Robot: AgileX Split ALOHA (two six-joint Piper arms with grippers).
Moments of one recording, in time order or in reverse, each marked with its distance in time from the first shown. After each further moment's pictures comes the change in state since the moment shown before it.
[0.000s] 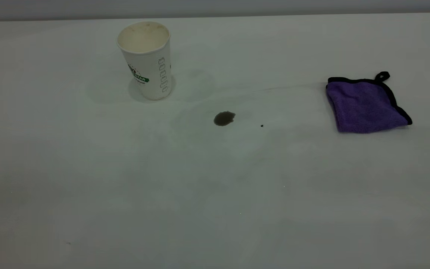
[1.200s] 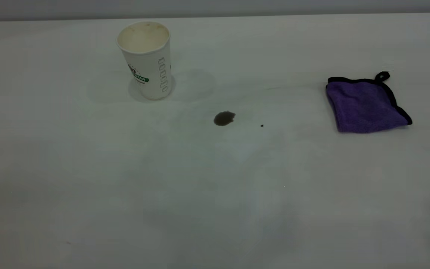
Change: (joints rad) left arm 0.000 0.000 0.000 0.000 0.002 0.000; right arm 0.000 0.888 -0.336 -0.068 -0.295 0.016
